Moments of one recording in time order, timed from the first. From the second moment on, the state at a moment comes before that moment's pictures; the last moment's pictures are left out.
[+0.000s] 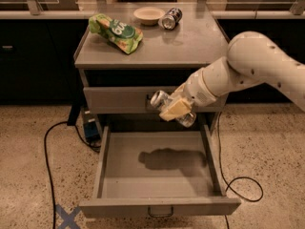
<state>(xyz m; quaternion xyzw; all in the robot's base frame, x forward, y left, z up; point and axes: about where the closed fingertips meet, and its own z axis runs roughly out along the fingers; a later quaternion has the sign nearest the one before) 0.577 -0.061 0.794 -0.55 0.75 0.20 0.30</state>
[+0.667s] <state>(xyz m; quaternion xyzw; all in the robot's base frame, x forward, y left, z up) 0.556 -0.060 0.712 -0.55 0.76 0.23 0.26</state>
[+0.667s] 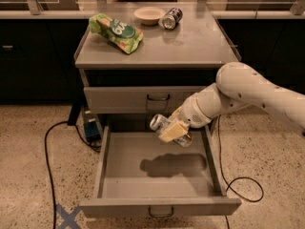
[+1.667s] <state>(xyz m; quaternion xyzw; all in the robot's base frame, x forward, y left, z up) 0.583 -0.060 0.620 -0.51 0.78 0.25 0.26</state>
